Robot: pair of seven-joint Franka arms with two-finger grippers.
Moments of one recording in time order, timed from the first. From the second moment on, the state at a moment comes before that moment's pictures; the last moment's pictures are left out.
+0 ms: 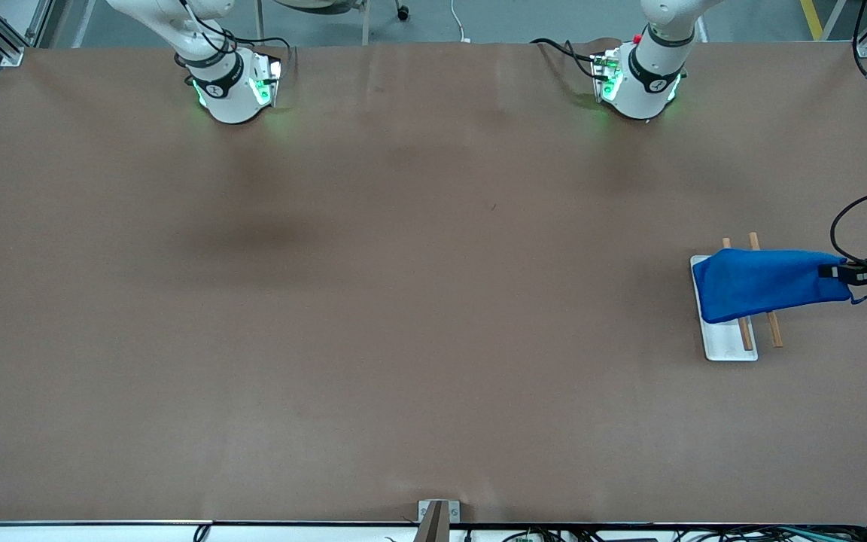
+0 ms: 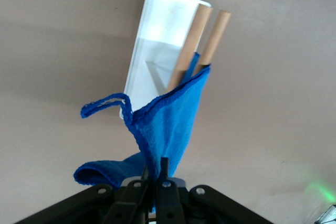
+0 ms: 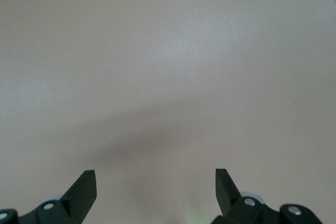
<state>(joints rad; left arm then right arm) 0.55 0.58 -0.23 -1.31 -0.10 1.44 0.12 -0.08 0.00 -0.13 -1.44 0.00 1.44 0.04</state>
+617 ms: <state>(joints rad) 0.59 0.65 -0.19 -1.31 -0.02 1.53 0.26 -0.08 0.00 -0.13 -1.44 0.00 1.44 0.04</state>
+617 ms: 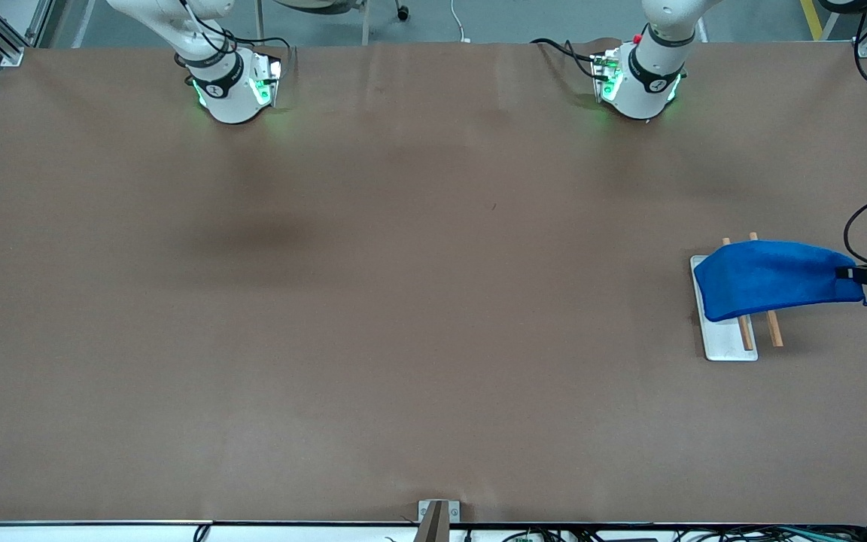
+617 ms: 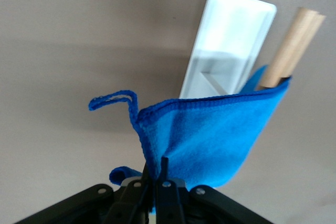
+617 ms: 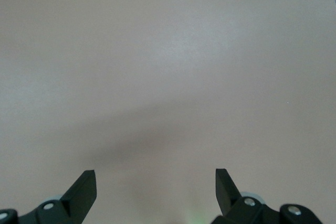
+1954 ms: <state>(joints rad) 0.34 0.41 -0.22 -1.19 -0.02 1.46 -0.06 -0.08 0.00 -0.13 -1.44 0.00 1.44 0.04</state>
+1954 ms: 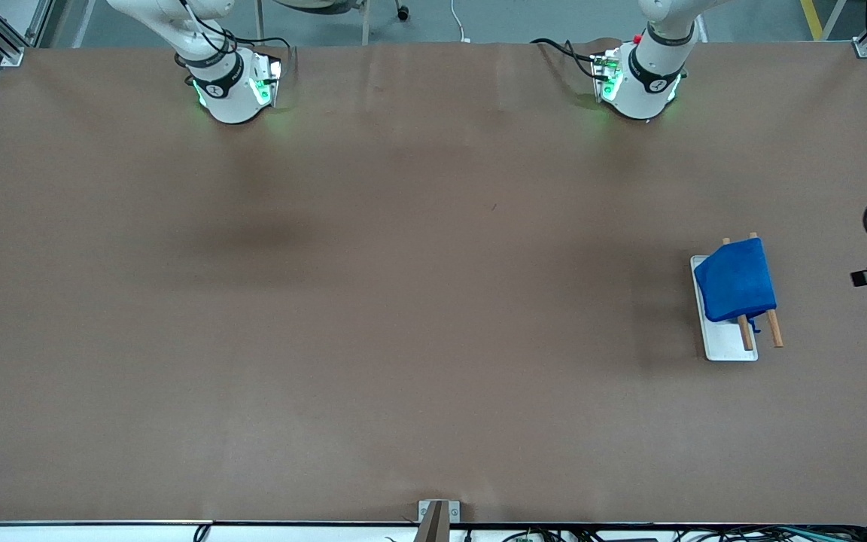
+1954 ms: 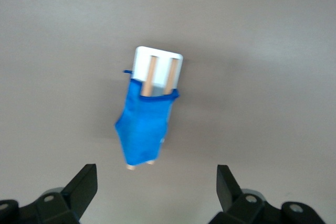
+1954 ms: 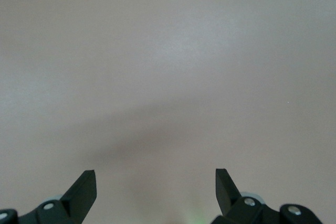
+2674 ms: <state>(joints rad) 0.19 0.24 -0.30 -1.22 -0.01 1.44 -0.16 -0.07 0.00 -0.13 -1.45 0.00 1.44 0.04</state>
